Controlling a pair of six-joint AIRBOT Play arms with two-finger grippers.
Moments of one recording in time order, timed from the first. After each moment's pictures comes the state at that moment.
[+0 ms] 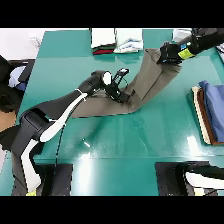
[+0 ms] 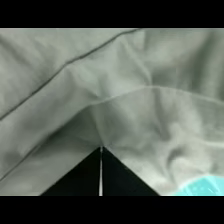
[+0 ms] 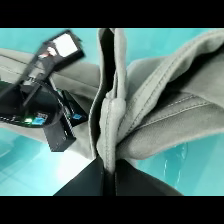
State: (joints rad) left arm -0.64 -1.98 1.83 1.17 -1.06 -1.52; right arm 0.21 -1.36 1.84 -1.30 1.49 1.62
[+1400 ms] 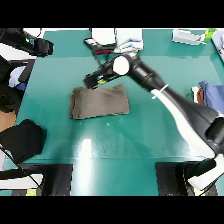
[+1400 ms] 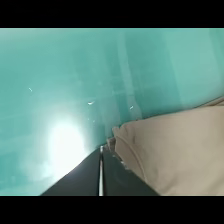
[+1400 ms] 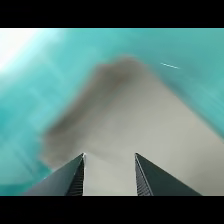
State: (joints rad) left arm -0.14 -1.40 1.87 1.49 -1.35 -1.49; right arm 0.67 -1.71 1.84 -1.30 1.02 1.64
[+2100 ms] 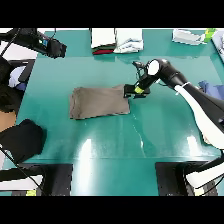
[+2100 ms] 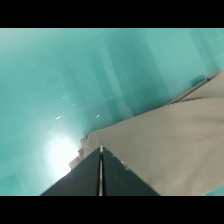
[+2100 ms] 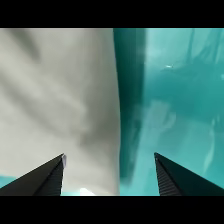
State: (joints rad) left arm -0.25 -1.40 1.86 1.46 -1.32 -1.44; right arm 0.40 -1.68 1.50 -1.25 1.18 1.83
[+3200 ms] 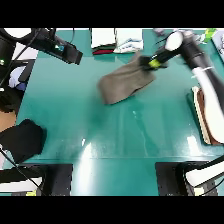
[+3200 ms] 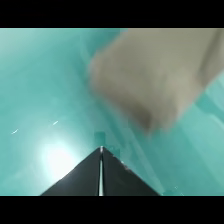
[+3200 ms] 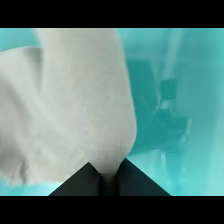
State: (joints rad) left arm -0.42 -1.40 1.86 1.46 -1.32 -1.43; right arm 0.17 -1.64 1.86 -1.46 1.28 1.84
